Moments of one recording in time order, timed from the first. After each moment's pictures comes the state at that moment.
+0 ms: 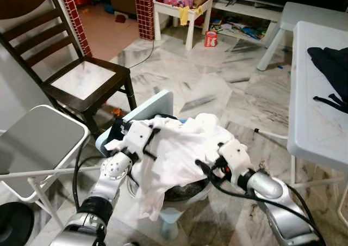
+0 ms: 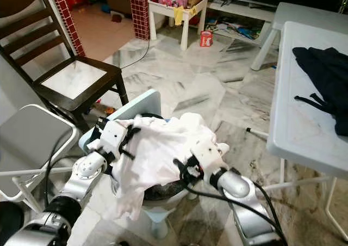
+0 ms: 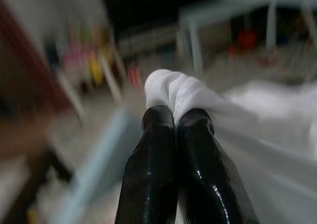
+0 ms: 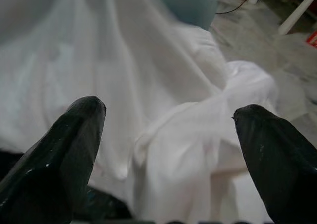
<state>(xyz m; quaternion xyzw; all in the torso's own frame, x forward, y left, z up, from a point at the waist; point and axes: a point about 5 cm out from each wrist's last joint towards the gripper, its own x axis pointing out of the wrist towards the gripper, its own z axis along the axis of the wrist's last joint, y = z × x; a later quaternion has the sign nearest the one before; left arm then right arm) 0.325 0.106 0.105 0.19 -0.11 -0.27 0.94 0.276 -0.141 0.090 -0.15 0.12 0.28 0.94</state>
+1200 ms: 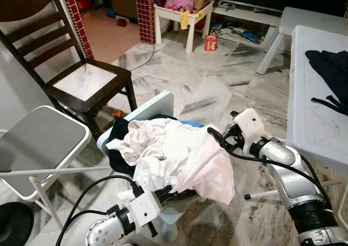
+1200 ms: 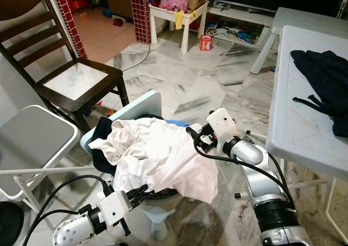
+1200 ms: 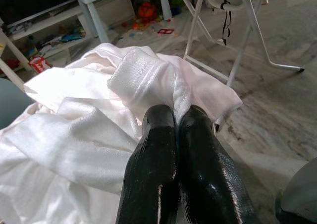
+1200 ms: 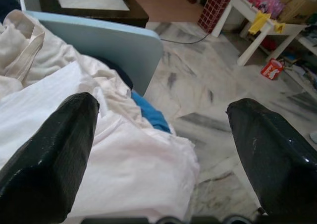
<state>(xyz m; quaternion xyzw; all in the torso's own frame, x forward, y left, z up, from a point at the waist) 0.199 0.116 0.035 0.20 0.00 -0.44 0.87 0.325 -0.170 0.120 -0.17 0.06 0.27 0.95</state>
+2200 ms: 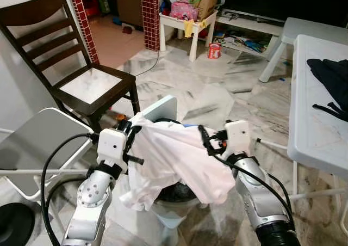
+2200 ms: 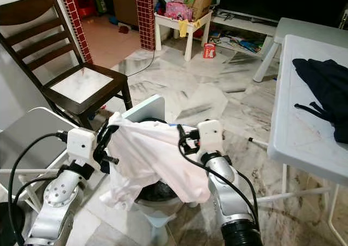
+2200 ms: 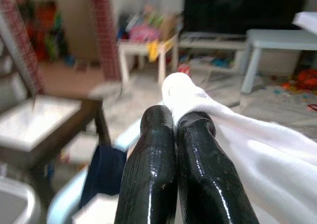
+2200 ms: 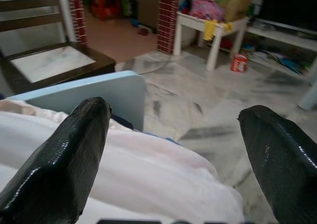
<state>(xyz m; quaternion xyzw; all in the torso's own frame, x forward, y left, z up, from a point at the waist) 0.267 0.147 0.094 0.02 -0.01 -0.11 0.99 0.305 -0.137 0.091 -0.01 0.04 0.09 1.00</state>
